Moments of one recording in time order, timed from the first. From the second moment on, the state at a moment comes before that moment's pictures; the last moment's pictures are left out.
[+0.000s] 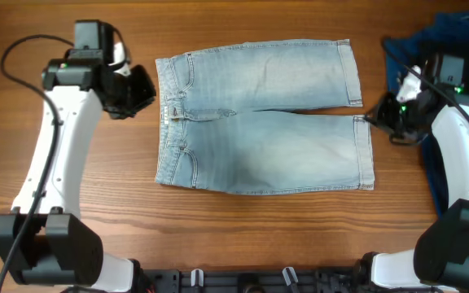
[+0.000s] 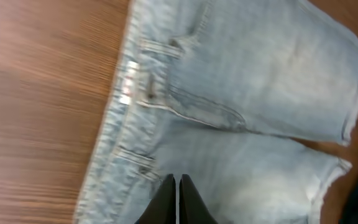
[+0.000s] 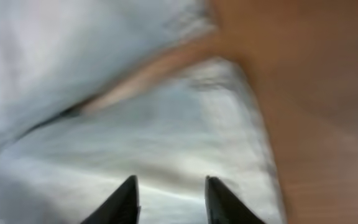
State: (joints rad) left arm -0.04 1.67 1.49 -1.03 0.28 -0.47; right arm -0.23 1.61 1.23 -0.89 -0.35 0.17
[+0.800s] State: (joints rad) left arm -0.27 2.14 1.49 -0.81 0.36 -0.47; right arm 0.12 1.97 1.18 -0.59 -0.43 0.10
